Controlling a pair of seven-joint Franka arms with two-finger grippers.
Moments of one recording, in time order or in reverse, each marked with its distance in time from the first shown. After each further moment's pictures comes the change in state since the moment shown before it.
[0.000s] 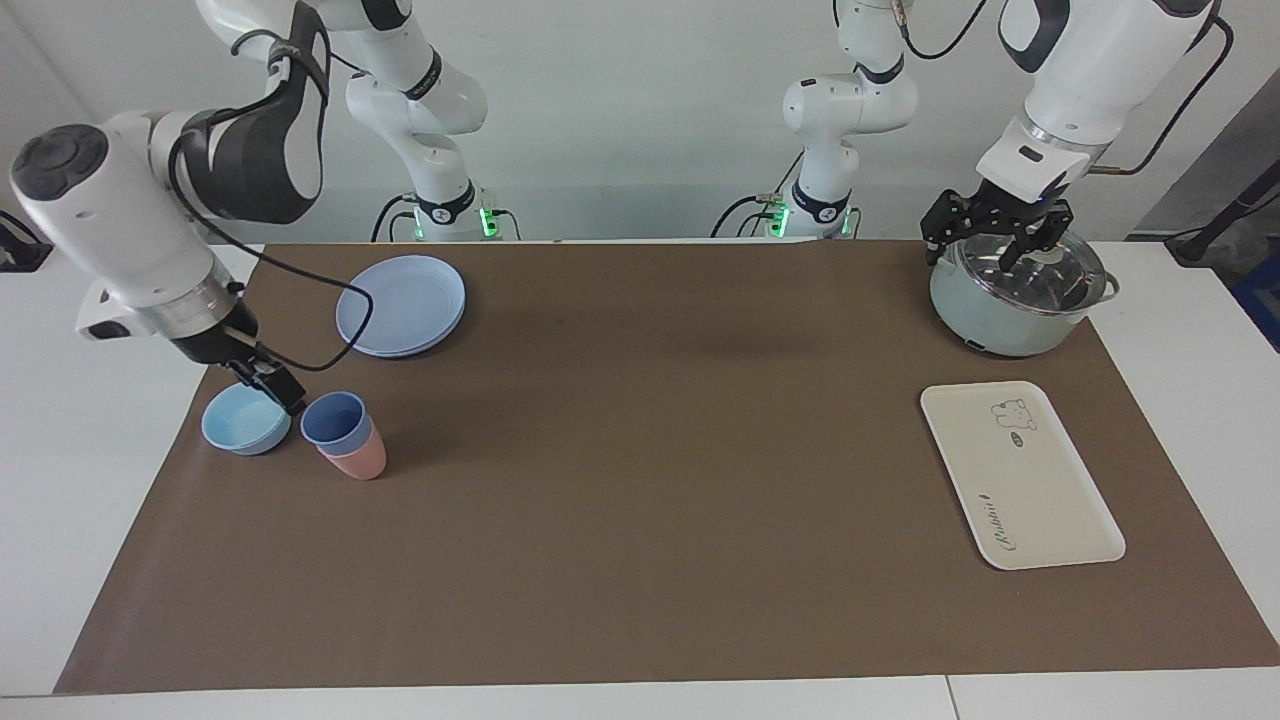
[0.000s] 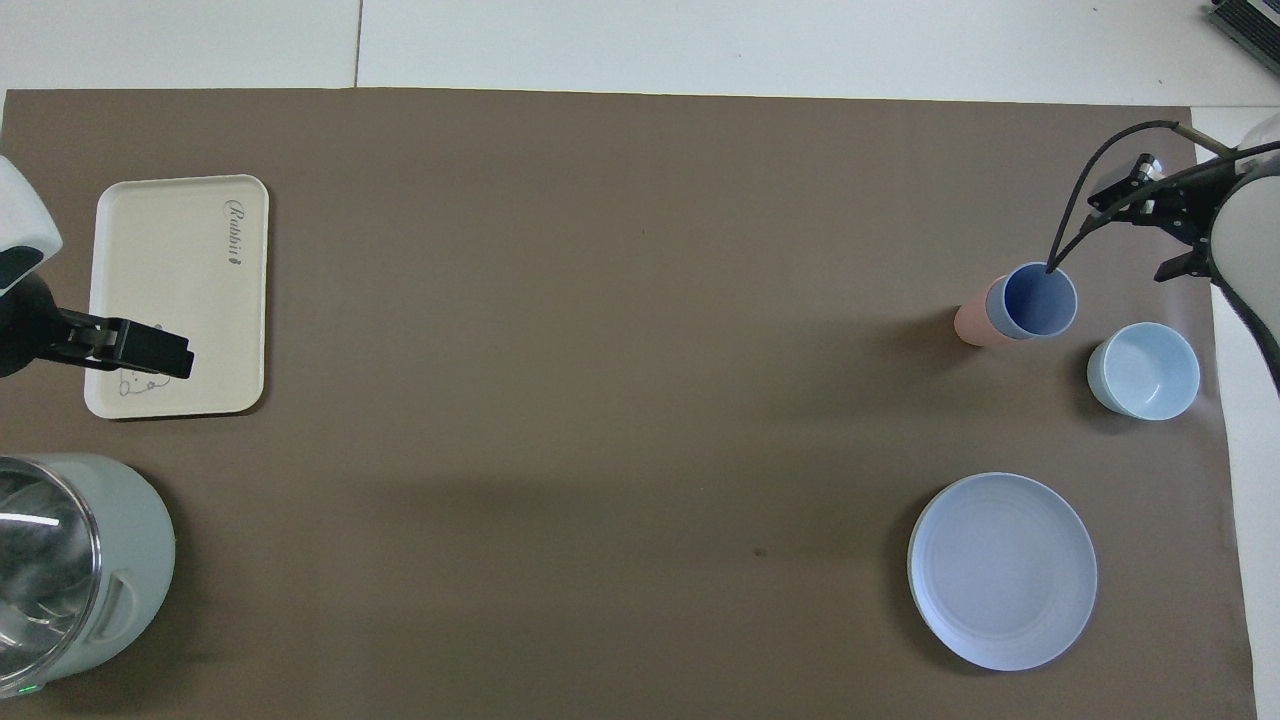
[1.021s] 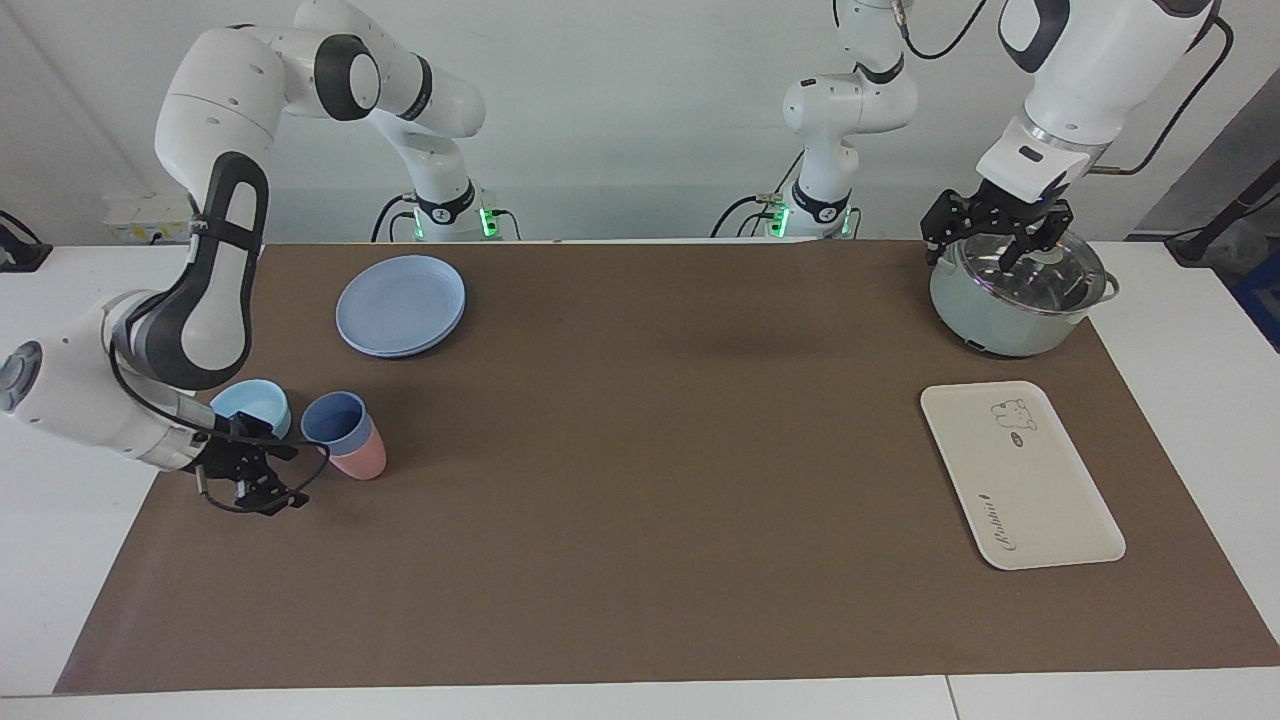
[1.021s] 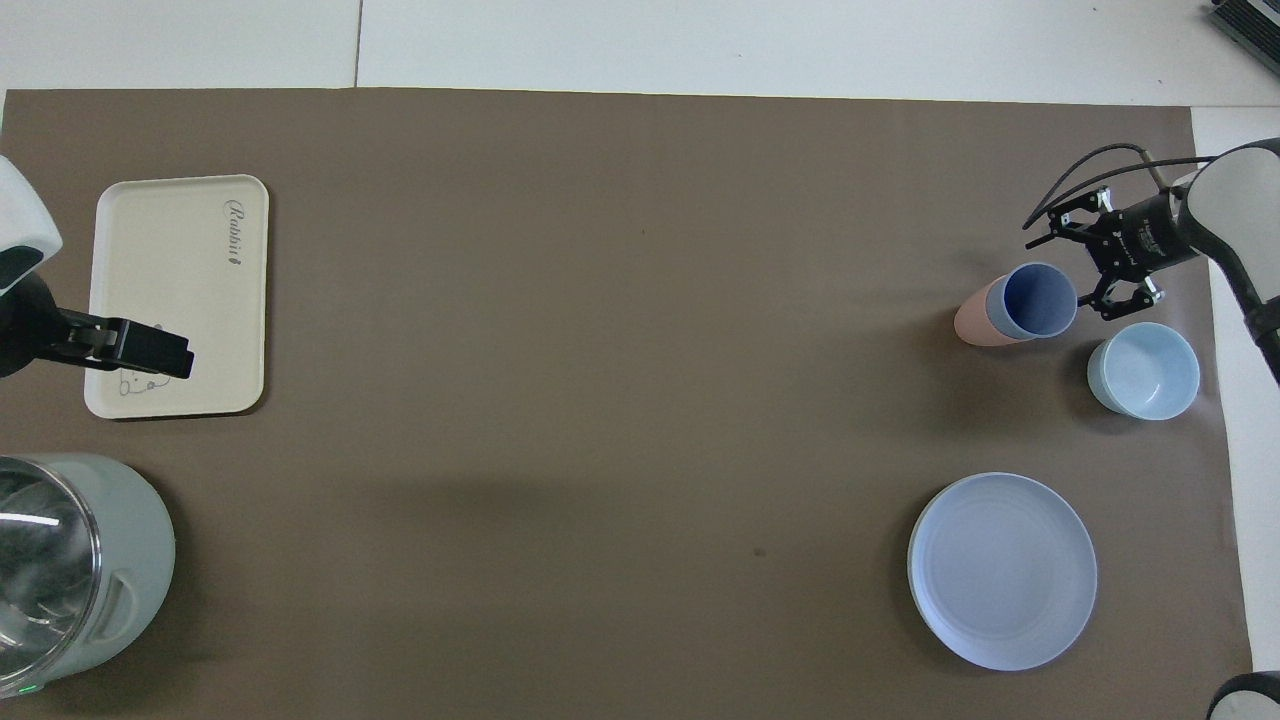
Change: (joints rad) left arm 0.000 0.000 0.000 0.000 0.000 0.000 0.000; right arm -0.139 0.305 -0.001 0.039 0.320 0.054 0.188
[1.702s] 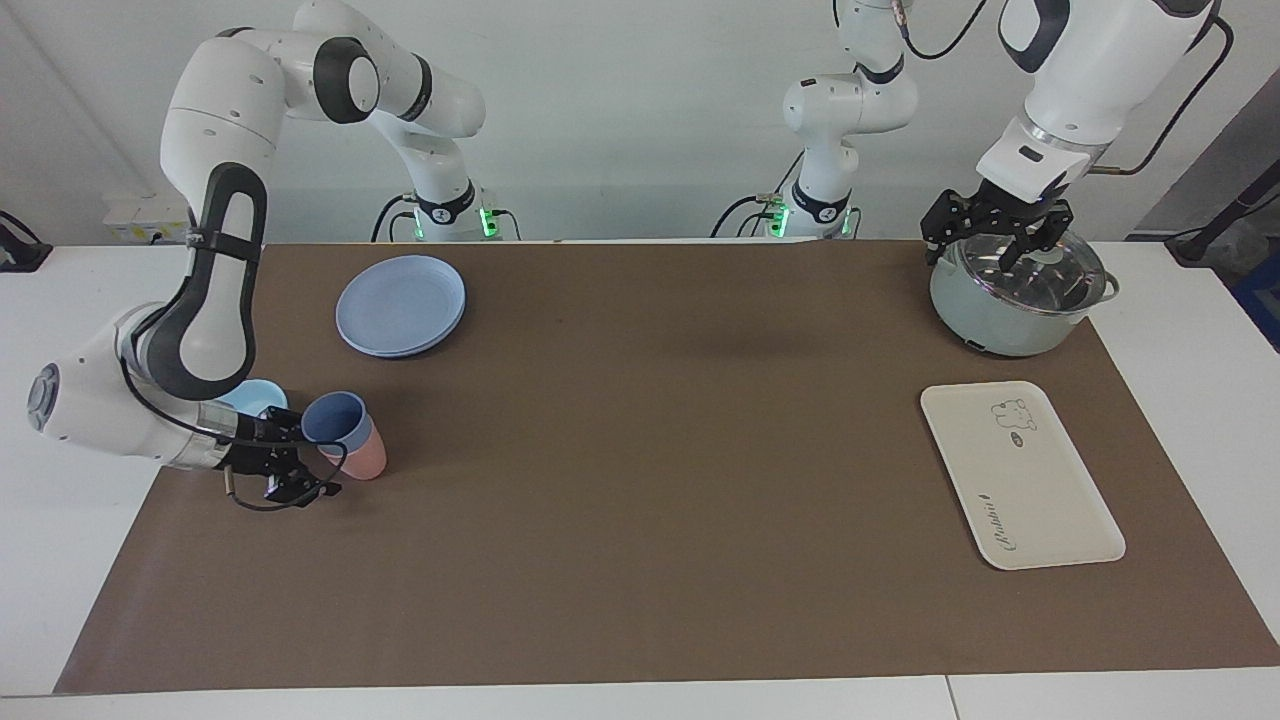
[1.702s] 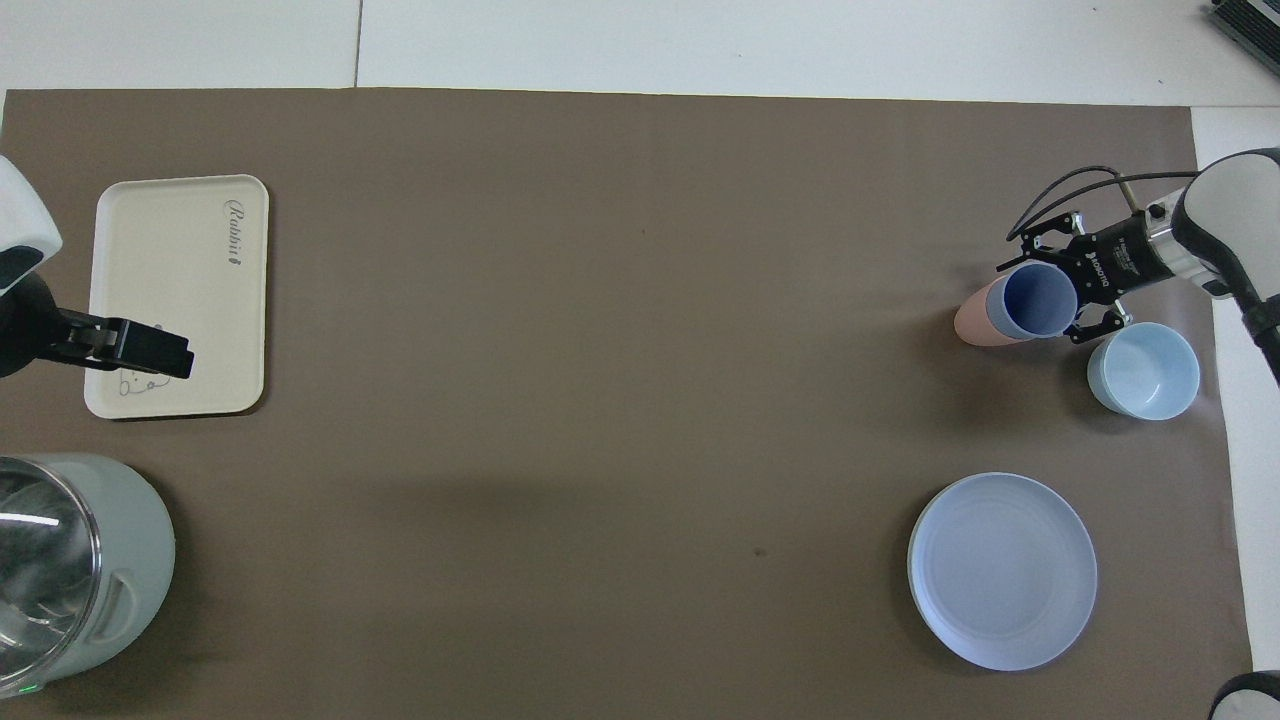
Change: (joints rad) left arm 0.000 0.000 0.000 0.000 0.000 0.000 0.000; right arm -0.009 -0.004 0.001 -0.047 0.112 -0.084 0.027
